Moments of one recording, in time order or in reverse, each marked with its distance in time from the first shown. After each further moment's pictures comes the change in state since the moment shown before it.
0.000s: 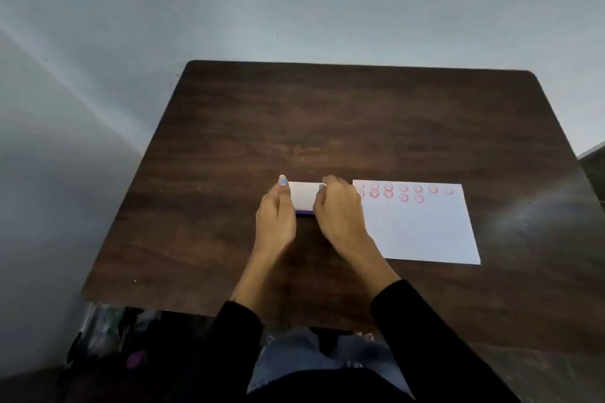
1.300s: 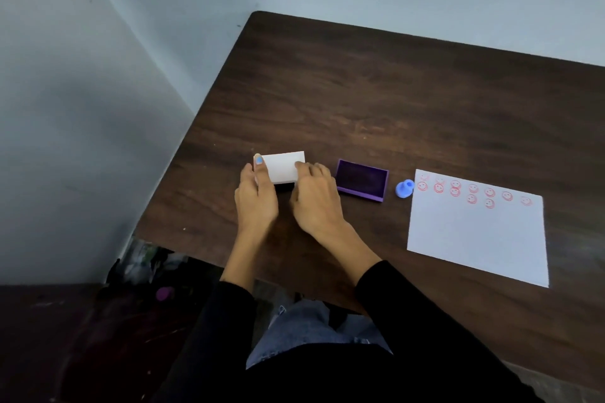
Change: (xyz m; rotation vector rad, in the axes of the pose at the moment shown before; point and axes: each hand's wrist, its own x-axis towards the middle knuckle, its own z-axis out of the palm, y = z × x) left_hand 0.024 -0.051 -0.085 -0.059 0.330 -0.152; right_hand -0.016 -0.071 0.083 -0.107 -0.312 -0.324
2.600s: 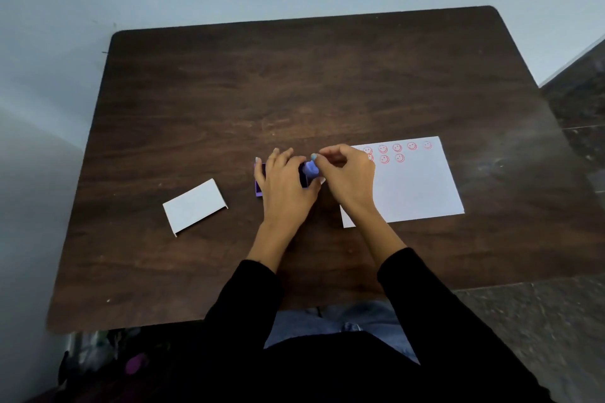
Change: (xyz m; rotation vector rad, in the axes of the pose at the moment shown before) left_hand -0.037 0.029 0.128 0.596 -0.375 0.750; right_hand -0.030 0.126 -0.067 0.580 0.609 0.481
